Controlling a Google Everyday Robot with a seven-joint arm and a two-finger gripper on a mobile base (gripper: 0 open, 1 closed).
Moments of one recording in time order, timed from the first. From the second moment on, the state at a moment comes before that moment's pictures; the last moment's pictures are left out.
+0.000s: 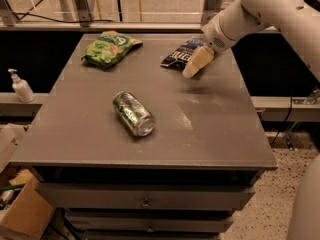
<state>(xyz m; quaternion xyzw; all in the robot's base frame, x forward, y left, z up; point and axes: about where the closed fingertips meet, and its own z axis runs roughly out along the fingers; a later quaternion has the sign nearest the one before) 0.728 -0.122 0.878 -0.54 0.76 0.05 0.35</state>
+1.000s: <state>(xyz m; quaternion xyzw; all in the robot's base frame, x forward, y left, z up) 0.776 -0.121 0.847 -0.54 0.77 0.06 0.35</state>
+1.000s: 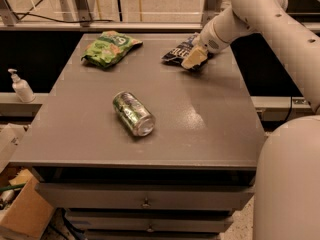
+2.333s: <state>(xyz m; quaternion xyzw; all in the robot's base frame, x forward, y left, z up) 0.757 -0.067 0.908 -0.59 0.71 0.10 0.38</state>
